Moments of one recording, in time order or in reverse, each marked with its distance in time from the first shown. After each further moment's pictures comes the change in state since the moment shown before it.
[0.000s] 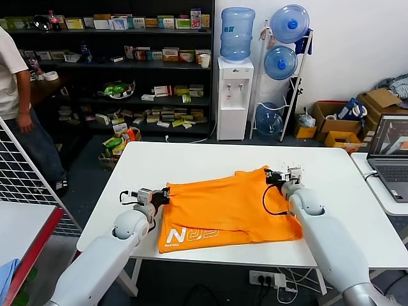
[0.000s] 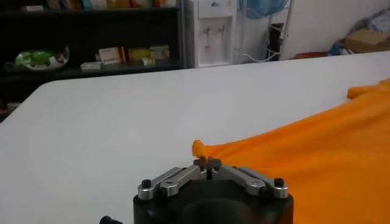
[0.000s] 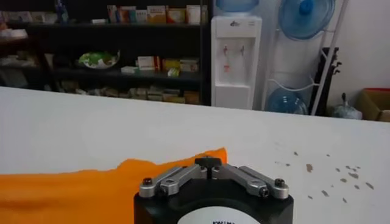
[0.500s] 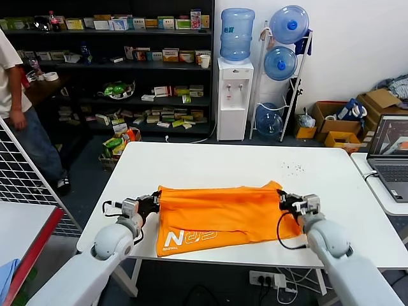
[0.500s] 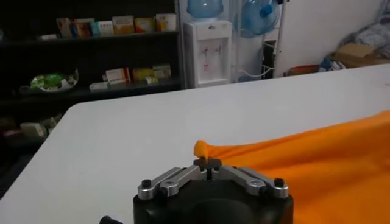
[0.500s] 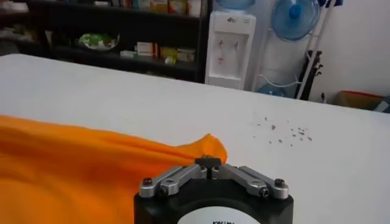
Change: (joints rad) left arm 0.206 0.139 -0.075 -0.313 -0.028 0.008 -0.070; right arm -0.421 -0.152 0.123 0.454 0.017 -0.088 0.119
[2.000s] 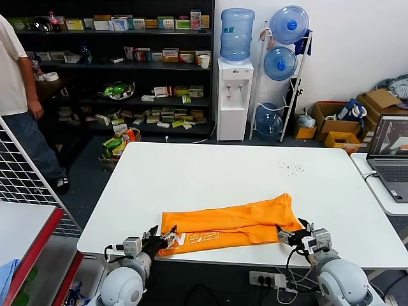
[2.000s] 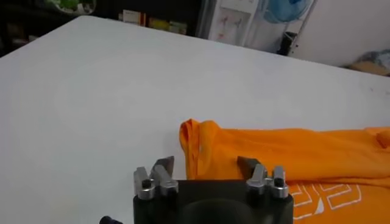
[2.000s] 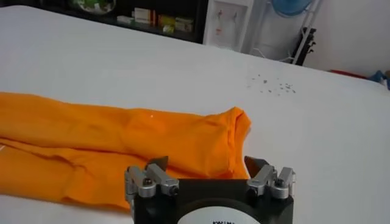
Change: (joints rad) left arm 0.284 -0.126 -0.097 -0.136 -0.118 0.006 -0.148; right arm -0.216 -0.020 0.066 0.173 -0.025 -0.041 0.074
